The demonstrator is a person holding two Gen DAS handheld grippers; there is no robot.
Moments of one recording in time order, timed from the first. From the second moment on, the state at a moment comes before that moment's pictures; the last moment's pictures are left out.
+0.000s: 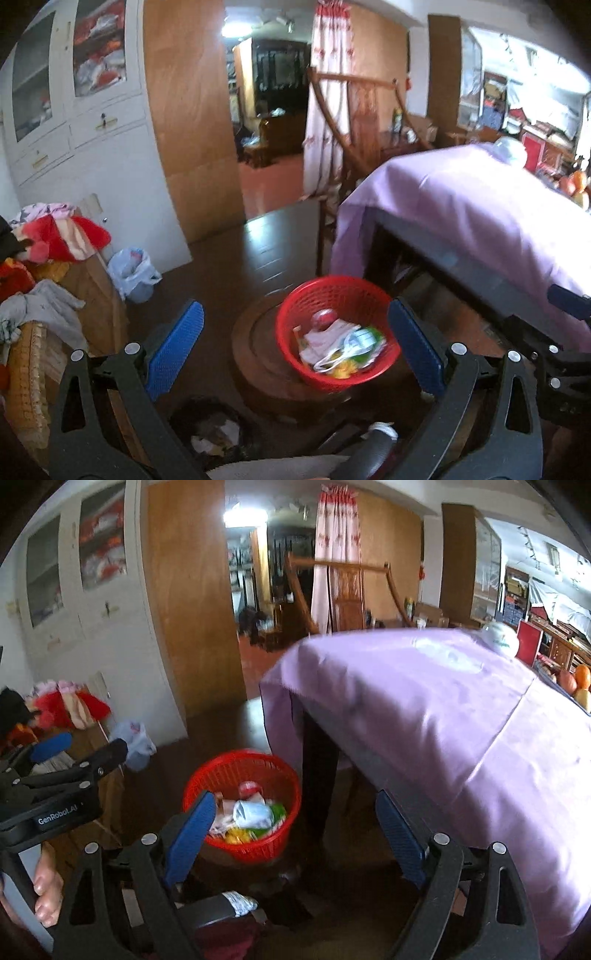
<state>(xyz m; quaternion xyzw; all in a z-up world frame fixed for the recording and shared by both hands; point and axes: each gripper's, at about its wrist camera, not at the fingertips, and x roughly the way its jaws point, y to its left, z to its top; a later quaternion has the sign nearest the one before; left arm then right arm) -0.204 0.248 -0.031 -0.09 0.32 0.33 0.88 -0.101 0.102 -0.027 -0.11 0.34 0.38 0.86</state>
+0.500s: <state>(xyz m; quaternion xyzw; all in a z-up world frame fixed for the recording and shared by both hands) -0.194 0.281 -0.085 -0.14 0.38 0.33 0.85 -0.086 0.156 -0.088 -0.16 0.42 0.38 0.81</state>
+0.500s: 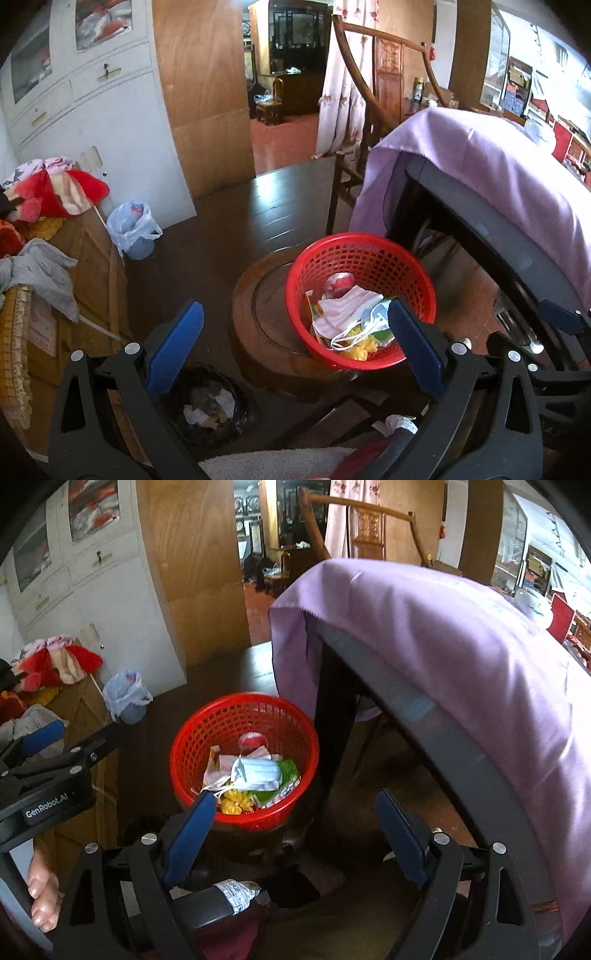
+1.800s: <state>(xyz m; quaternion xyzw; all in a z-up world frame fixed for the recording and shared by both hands) -0.183 0.259 -0.080 -0.09 0.38 0.31 0.86 -0.083 0.138 -0.092 -0.15 0.42 0.37 0.82</state>
